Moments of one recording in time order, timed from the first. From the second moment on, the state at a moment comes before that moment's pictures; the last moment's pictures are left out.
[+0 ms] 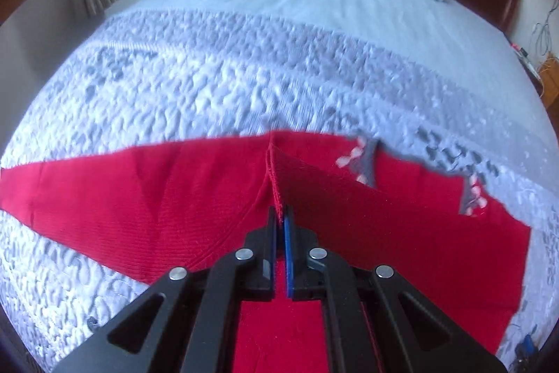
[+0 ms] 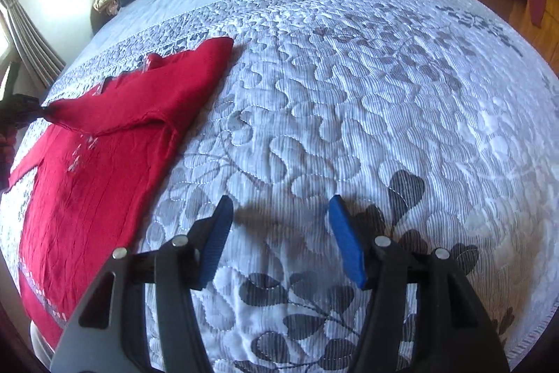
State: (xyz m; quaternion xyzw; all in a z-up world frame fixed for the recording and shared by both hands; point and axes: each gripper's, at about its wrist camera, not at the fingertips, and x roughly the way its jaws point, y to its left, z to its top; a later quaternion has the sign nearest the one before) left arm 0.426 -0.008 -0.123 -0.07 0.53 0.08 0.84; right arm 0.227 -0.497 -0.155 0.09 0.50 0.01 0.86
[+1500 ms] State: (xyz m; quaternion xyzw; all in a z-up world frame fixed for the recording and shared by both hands) left arm 0.294 0.290 -0.117 -0.21 0.54 0.21 0.79; right arm 0.345 -0.312 -0.132 0.01 0.62 0.08 0.78
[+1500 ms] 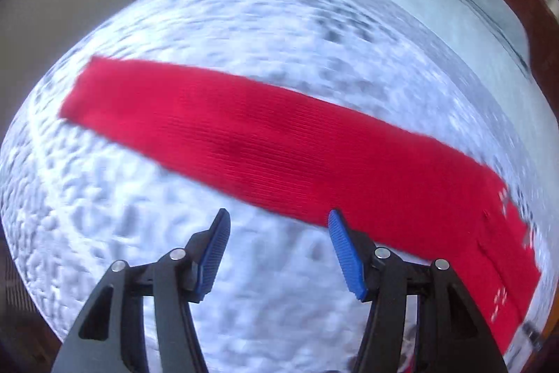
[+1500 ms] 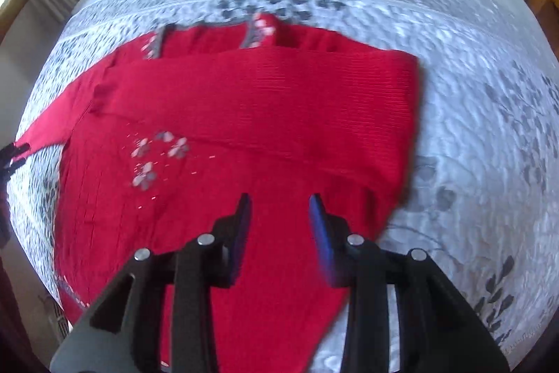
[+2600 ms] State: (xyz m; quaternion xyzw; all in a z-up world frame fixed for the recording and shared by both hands) left arm 0.330 0.272 -0.047 -0.16 0.38 0.17 0.90; right arm 0.332 -0.294 -0.156 0.00 0.63 0.10 0.77
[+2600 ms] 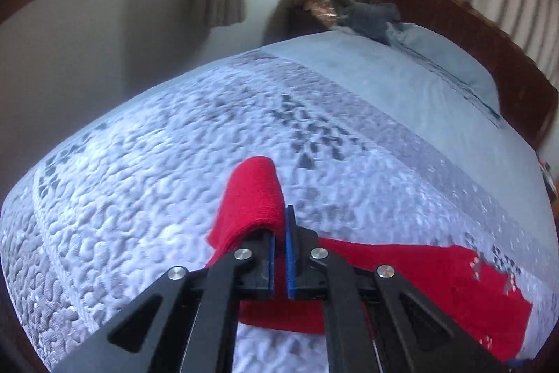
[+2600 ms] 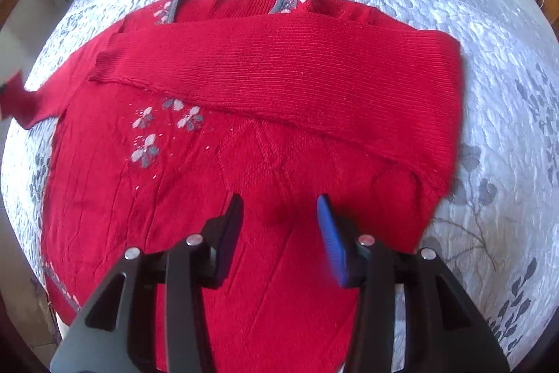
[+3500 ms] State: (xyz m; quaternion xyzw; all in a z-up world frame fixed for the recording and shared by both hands) left arm 0.342 0.003 -0.107 -0.12 0.50 -0.16 0.84; right arm 0.298 -0.329 -0.151 0.04 0.62 0.11 0.78
